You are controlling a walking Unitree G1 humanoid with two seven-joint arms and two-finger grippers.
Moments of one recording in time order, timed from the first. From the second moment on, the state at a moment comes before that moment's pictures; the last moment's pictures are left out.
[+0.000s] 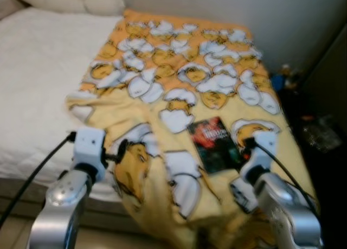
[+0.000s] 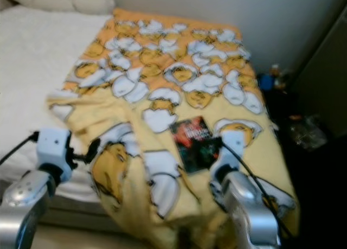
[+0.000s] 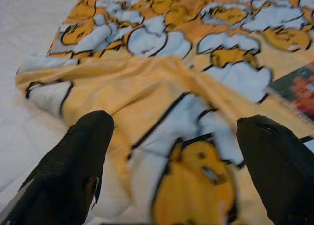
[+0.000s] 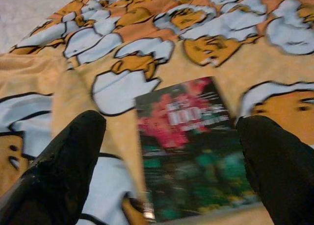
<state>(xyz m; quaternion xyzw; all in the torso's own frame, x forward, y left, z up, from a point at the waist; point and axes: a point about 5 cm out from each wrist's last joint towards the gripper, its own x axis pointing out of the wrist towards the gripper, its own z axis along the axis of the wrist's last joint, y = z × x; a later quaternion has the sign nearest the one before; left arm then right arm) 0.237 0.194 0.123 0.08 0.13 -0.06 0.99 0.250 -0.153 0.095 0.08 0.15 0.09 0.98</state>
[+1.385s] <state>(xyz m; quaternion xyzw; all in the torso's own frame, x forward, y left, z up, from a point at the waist) 0.239 0.186 0.123 0.08 0.13 -0.07 0.99 0.241 -0.150 0.089 0.09 0.17 0.14 0.97</state>
